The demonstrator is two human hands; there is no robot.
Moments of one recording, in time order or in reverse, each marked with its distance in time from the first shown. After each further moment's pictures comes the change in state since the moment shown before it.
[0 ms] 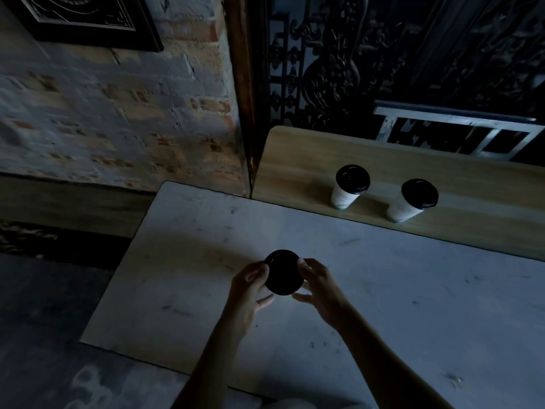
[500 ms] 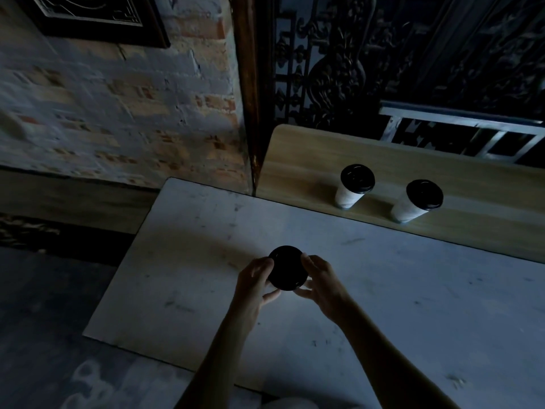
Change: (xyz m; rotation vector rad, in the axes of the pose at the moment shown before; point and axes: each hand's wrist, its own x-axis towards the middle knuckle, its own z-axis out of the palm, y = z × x) left_hand -0.004 0.006 0.010 0.005 0.028 0.026; right_hand 0.009 -0.003 0.004 0.038 0.031 0.039
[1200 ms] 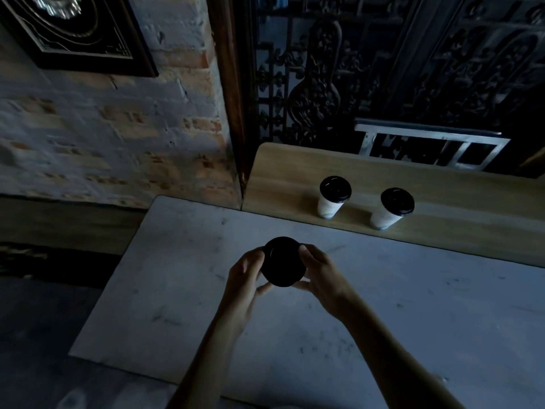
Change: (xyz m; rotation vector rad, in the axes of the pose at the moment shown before) left_hand -0.042 0.042 0.029 0.017 -0.057 0.157; right_hand -0.054 -0.056 -0.014 -0.056 -0.047 -0.159
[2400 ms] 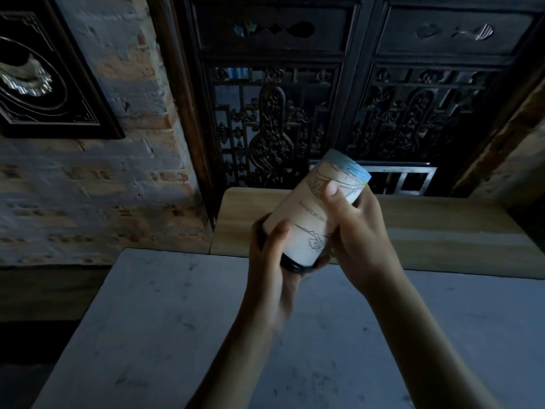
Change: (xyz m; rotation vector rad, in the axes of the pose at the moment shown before) left_hand -0.090 0.100 0.138 -0.424 -0.430 0.267; right_hand -0.130 -0.176 -0.035 0.110 0.109 -0.844
